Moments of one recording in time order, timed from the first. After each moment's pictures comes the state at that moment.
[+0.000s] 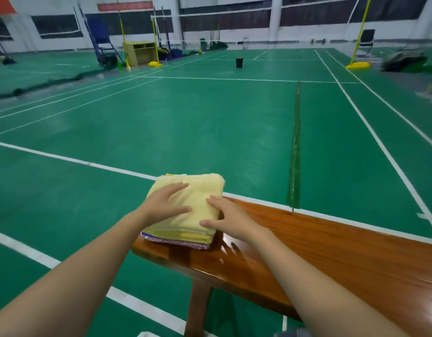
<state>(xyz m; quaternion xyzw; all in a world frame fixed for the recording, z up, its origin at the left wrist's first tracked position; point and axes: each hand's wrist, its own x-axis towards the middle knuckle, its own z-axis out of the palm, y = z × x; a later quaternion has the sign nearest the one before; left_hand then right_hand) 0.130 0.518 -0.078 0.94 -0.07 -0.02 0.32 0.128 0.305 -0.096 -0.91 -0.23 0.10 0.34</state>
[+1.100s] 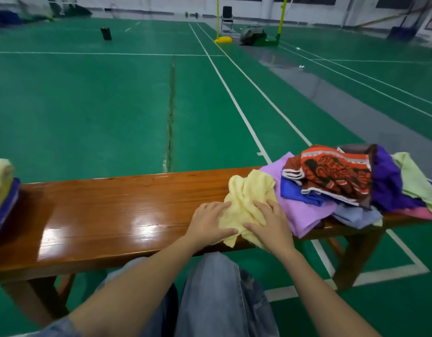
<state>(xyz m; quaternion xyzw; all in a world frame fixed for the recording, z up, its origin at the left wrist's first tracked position) -0.012 0.020 -0.183 0.89 -0.34 -0.10 0.27 -0.108 -0.138 -0.170 -0.93 0.25 -0.07 0.27</state>
